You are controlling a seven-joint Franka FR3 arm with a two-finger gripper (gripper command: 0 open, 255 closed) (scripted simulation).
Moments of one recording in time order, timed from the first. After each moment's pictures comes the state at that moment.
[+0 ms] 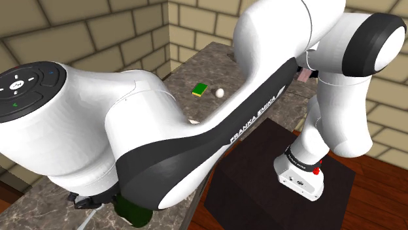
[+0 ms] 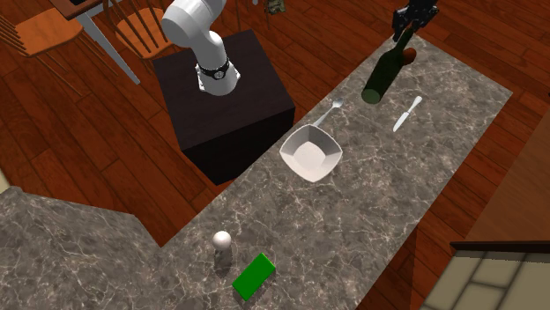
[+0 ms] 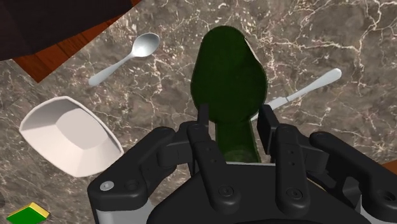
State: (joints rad) arm 0.69 0.49 0.59 -1.53 -0.40 1.89 1.58
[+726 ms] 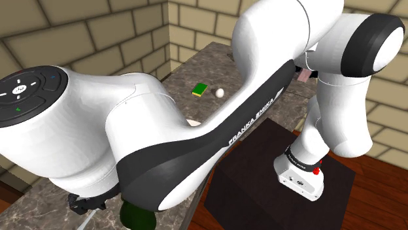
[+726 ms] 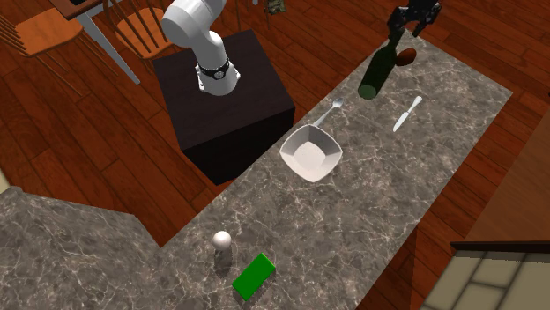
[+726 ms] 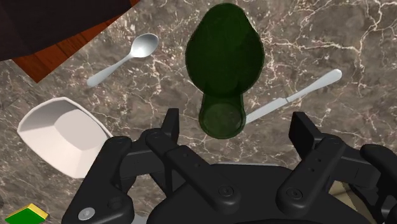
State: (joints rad) arm 0.69 0.49 0.59 -1.53 -0.40 1.90 1.58
